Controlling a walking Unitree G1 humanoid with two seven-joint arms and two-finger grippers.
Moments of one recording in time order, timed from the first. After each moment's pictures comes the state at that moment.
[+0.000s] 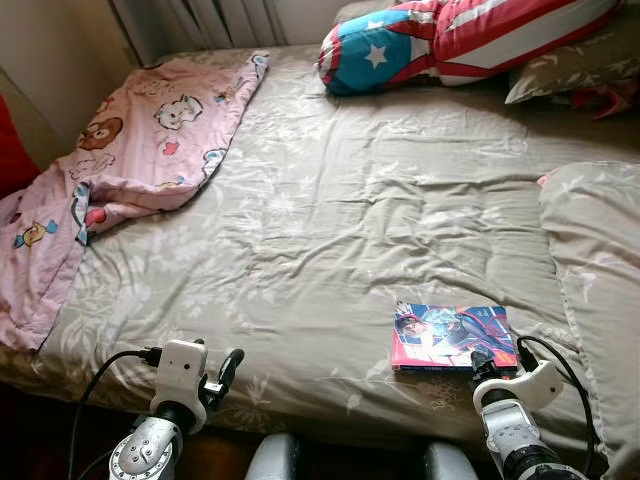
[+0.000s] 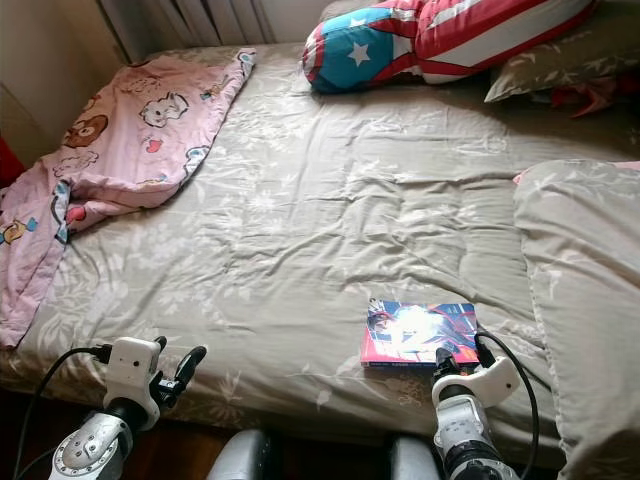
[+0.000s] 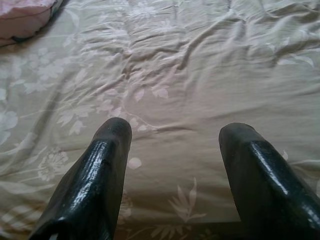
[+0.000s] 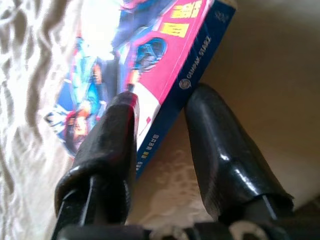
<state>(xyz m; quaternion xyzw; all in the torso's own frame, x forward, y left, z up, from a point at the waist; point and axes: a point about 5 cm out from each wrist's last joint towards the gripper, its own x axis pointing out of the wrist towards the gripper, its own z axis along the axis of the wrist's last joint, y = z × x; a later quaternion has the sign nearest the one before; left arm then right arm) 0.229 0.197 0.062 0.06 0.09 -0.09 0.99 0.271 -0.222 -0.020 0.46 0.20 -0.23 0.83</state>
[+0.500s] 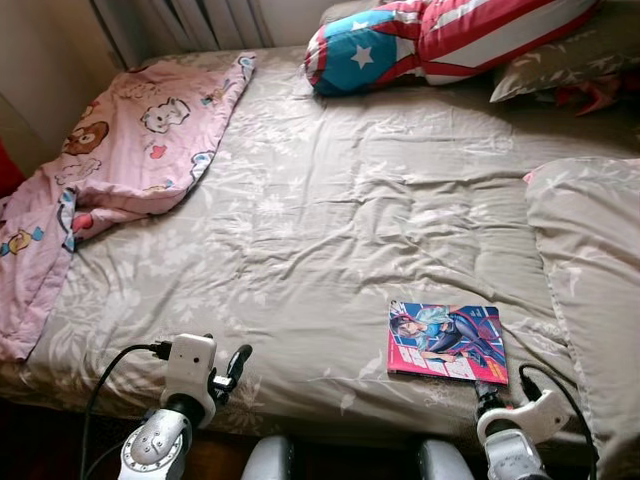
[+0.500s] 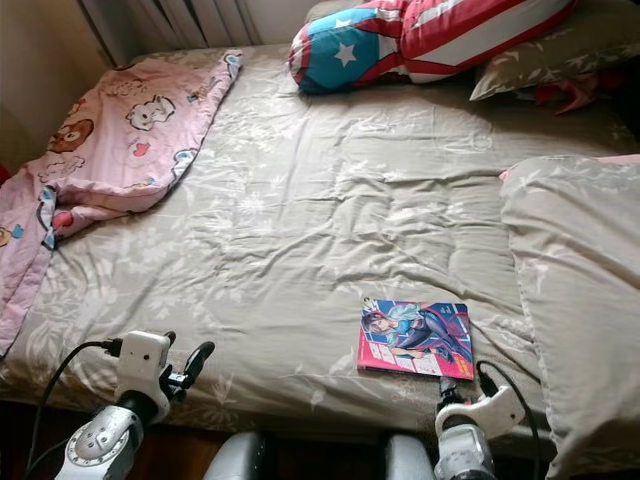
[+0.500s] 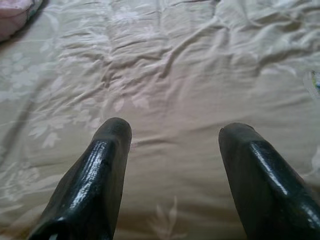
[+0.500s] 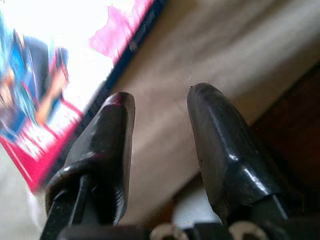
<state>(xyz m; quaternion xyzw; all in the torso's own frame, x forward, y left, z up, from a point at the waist) 0.245 0.184 0.056 0.04 0.09 -0.09 0.99 0.230 -0.212 -0.051 0.40 0.24 -0.24 0.85</state>
